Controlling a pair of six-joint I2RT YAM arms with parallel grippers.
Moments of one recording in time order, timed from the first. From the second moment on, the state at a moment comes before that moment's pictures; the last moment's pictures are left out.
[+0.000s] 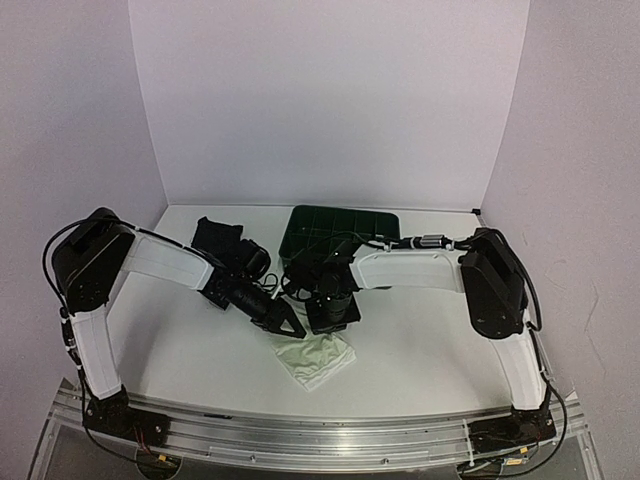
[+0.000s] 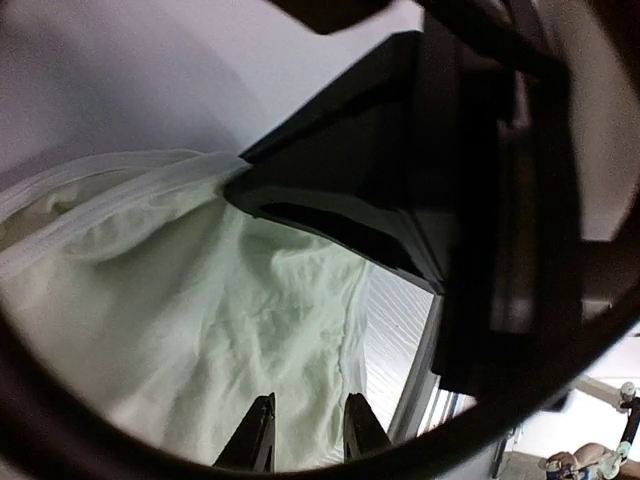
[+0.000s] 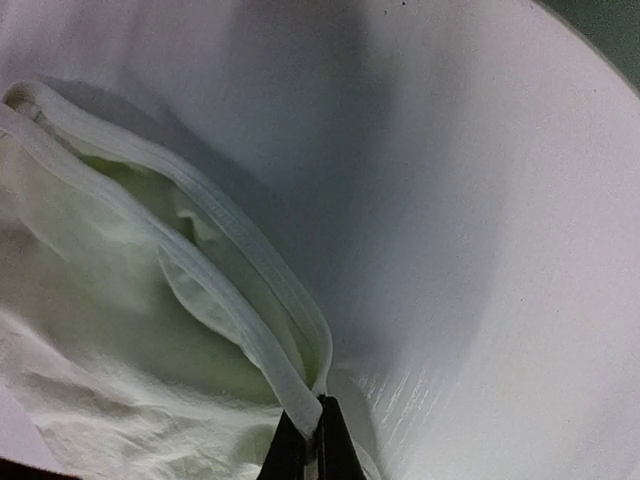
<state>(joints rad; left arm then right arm) -0.73 1.89 1.04 -0.17 0.83 -0.22 1.01 2.25 1.78 -0.94 0.16 0.71</state>
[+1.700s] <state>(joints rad) -0.44 1.90 1.13 -0.41 0.78 -0.28 1.13 2.21 1.79 -0.89 0.34 0.85</state>
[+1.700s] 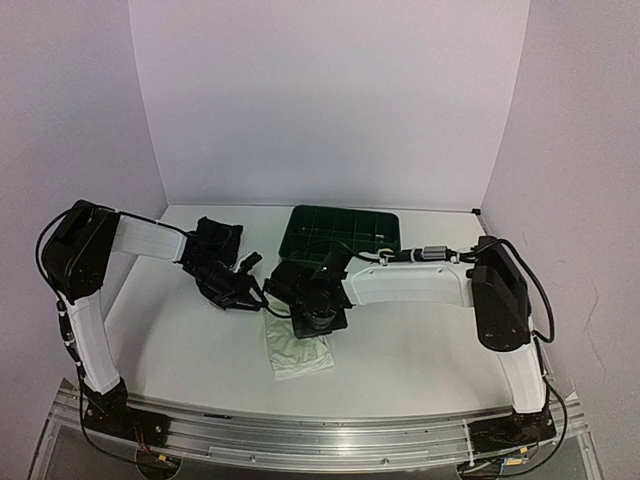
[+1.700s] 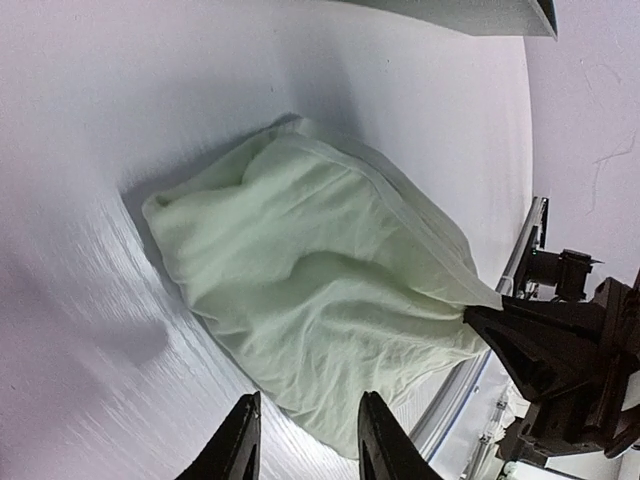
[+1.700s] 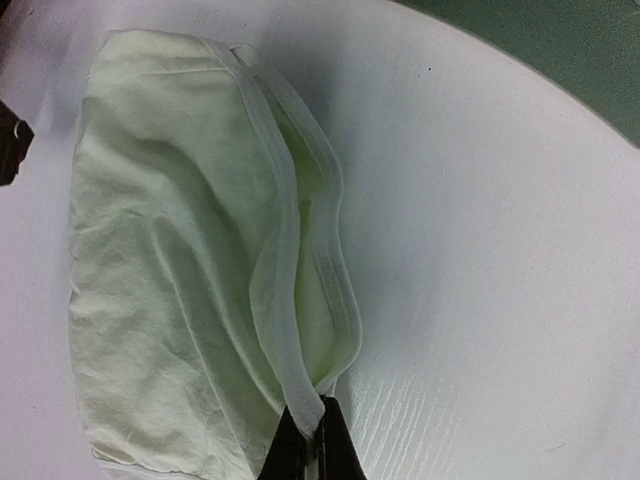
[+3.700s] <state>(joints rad) -0.51 1.99 1.03 -0.13 0.91 -0.41 1.13 2.34 1.79 -0.47 0.09 0.80</state>
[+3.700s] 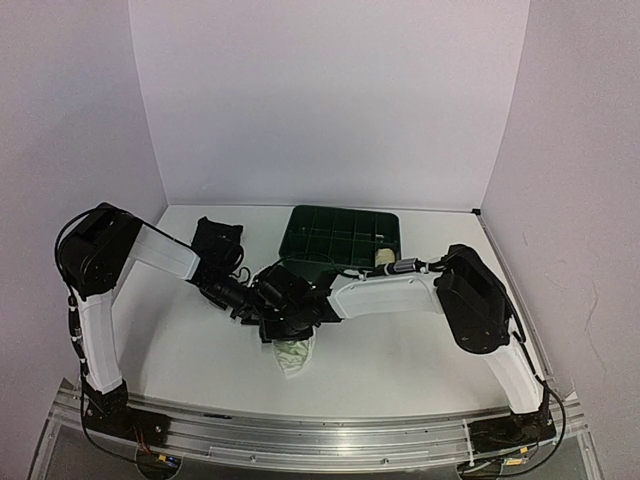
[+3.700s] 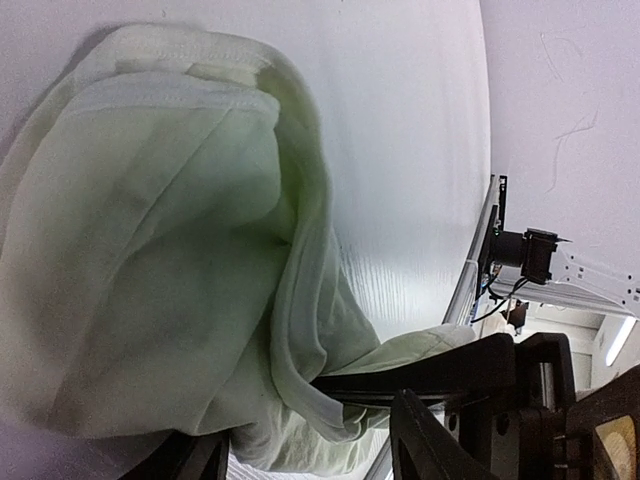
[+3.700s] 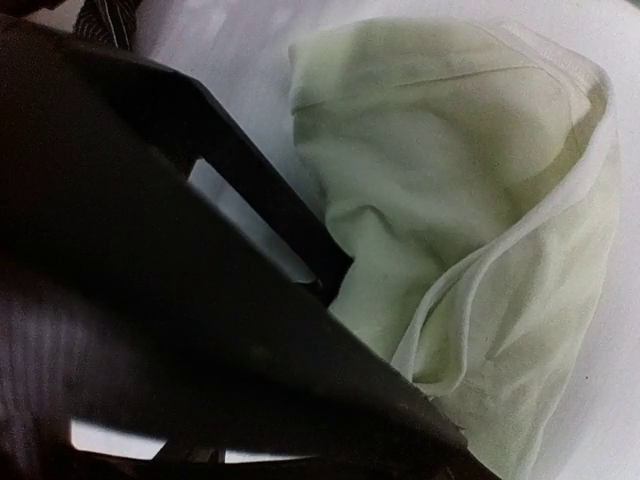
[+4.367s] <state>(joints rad) -0.53 2.05 1.07 -0.12 0.88 -0.43 1.12 2.29 1.67 -0.29 0.07 0.78</state>
